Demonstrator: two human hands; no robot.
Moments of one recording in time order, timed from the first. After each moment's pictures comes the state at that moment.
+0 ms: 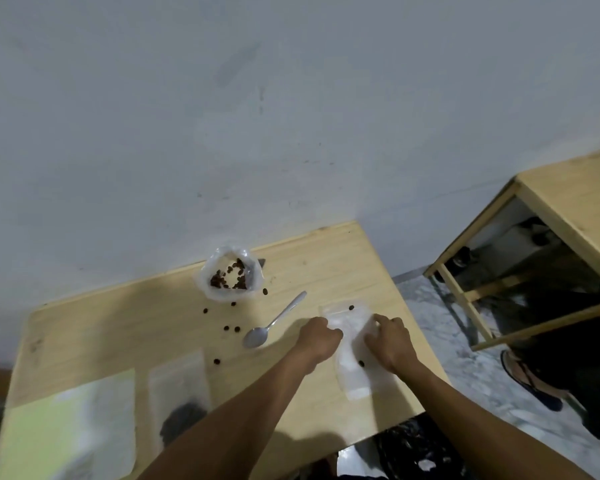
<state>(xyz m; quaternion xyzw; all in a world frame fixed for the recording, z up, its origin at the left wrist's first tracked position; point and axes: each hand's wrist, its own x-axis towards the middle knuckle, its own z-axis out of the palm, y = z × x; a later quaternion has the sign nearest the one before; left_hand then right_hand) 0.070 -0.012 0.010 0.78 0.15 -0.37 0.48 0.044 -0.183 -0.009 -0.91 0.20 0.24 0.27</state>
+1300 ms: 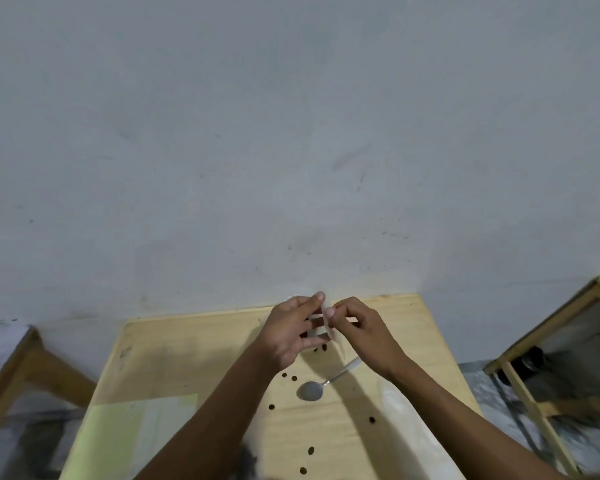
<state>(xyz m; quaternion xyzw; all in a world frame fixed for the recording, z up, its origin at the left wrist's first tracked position) 0.101 0.134 0.144 0.52 0.18 -0.17 0.82 0.105 -0.029 0.141 -0.78 -0.12 0.10 0.60</state>
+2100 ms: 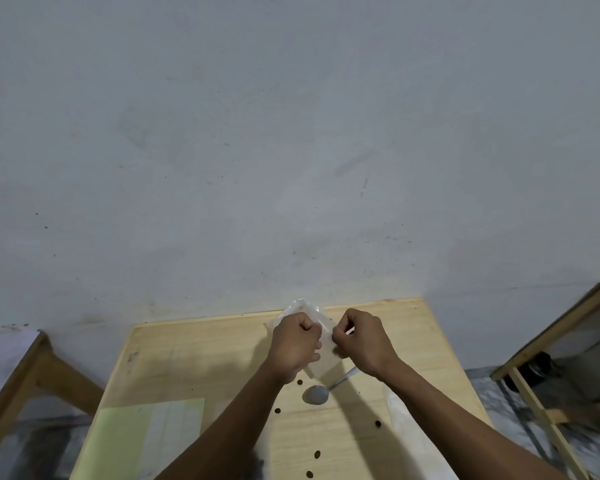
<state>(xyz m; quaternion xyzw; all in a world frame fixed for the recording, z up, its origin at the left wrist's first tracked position) 0.088 0.127 0.135 0.74 0.22 -0.09 0.64 0.113 -0.015 0.123 -0.88 -0.05 0.10 0.46</state>
